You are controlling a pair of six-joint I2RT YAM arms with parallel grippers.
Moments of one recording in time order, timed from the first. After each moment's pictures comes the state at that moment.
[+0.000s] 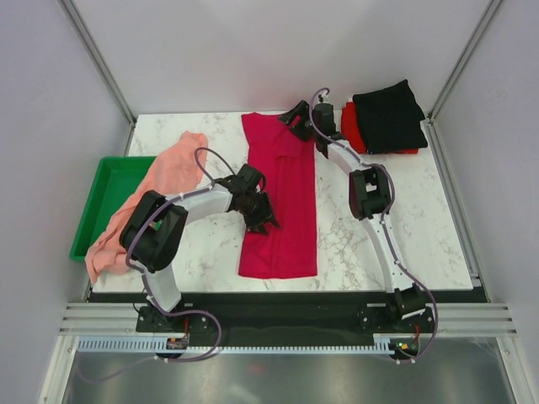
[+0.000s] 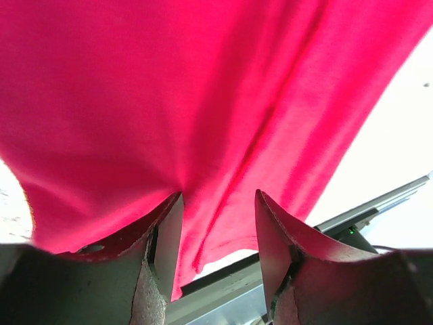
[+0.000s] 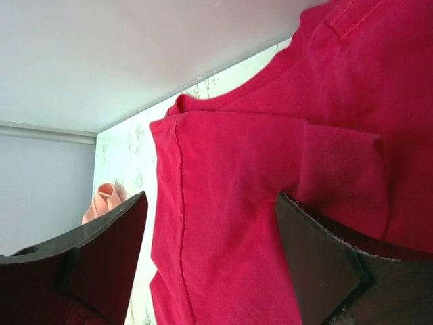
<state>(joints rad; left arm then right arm) -0.58 1.81 1.08 -0.44 0.32 -0.89 0.29 2.87 2.50 0.07 -0.26 0.92</state>
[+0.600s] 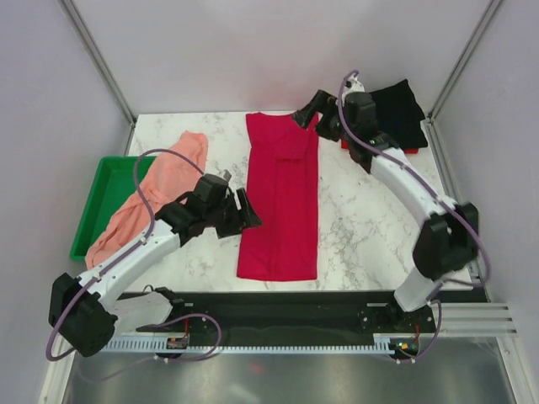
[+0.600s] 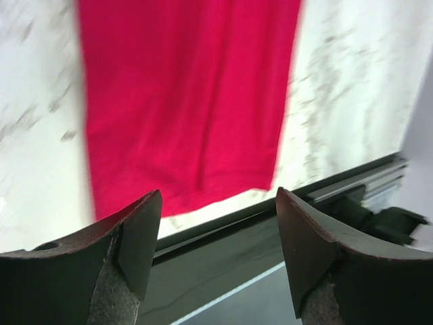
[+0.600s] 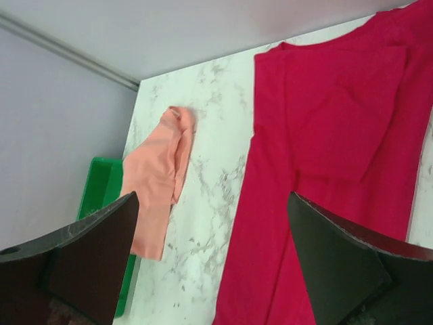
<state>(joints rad) -0.61 1.17 0.94 -0.56 0.14 -0.84 0.33 1.80 1.58 -0.07 -0.18 0.70</state>
